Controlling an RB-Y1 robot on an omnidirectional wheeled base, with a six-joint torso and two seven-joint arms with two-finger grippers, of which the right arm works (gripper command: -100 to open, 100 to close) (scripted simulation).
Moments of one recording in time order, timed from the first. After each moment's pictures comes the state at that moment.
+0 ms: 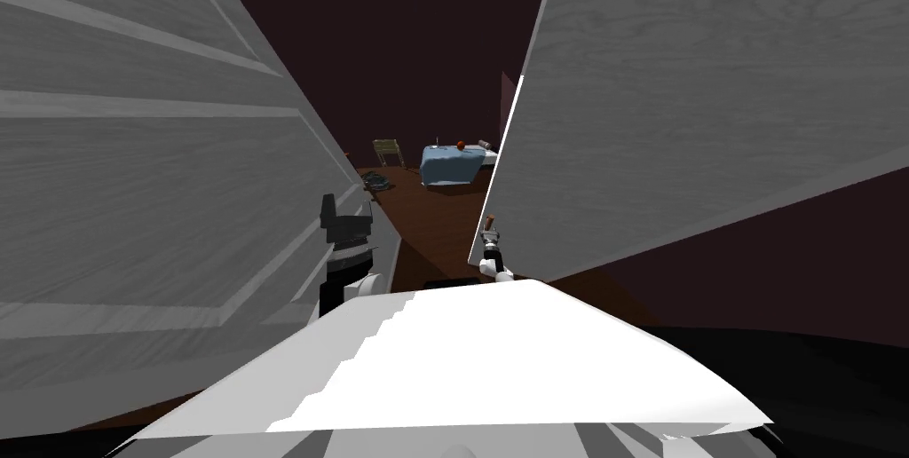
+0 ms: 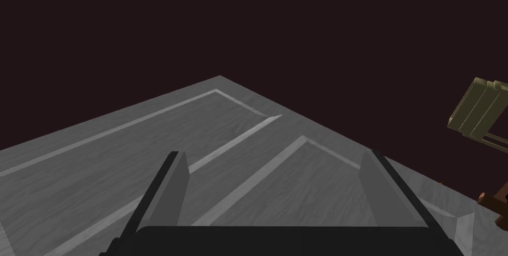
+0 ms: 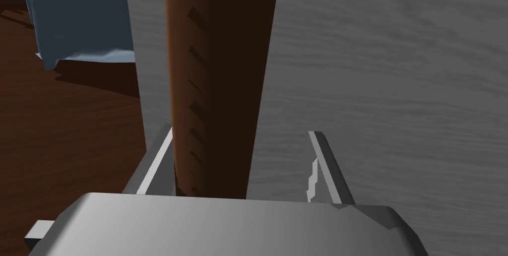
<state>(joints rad) -0.18 -0.05 0.11 -0.59 -0.55 -0.86 -1.23</state>
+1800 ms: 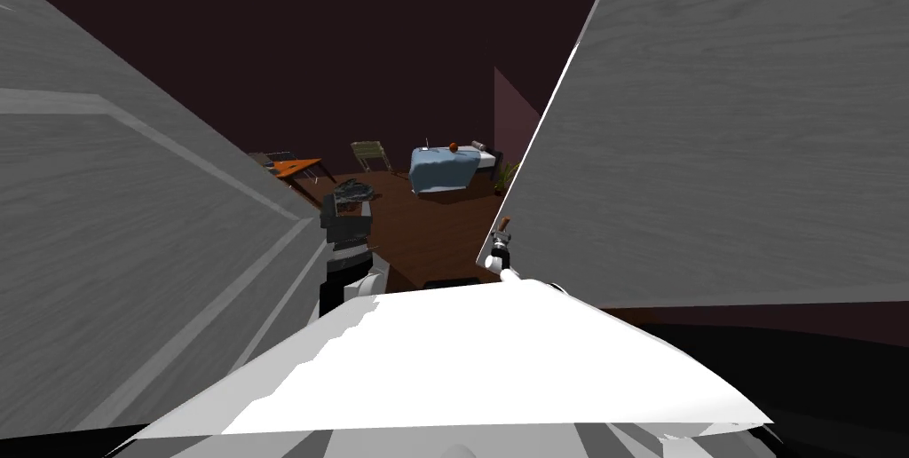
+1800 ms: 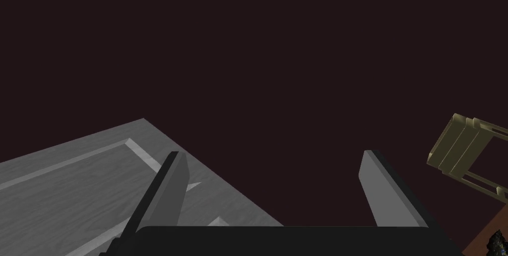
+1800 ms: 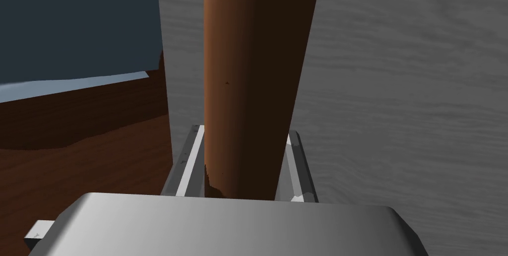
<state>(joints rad) -0.24 -0.08 -0.03 -0.50 -0.64 -0.91 -1.22</state>
